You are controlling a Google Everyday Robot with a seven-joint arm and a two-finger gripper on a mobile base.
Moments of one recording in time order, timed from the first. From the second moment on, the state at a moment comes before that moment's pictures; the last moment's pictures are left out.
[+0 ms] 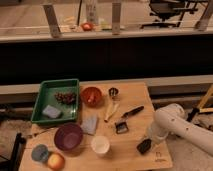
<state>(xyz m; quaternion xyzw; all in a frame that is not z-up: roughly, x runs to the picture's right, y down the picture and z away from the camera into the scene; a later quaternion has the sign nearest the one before) 0.237 0.277 0.784 -0.33 -0.17 -0.27 0.89</state>
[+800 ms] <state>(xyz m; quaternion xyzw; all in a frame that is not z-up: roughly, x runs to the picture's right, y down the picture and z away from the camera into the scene) 0.151 0.271 0.768 -0.30 -0.23 -0.34 0.86</state>
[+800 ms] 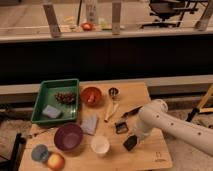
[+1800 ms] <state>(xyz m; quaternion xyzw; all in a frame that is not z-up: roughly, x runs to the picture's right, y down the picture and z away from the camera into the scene) 0.243 0.276 0.778 -0.32 -0.16 -0.31 0.88</state>
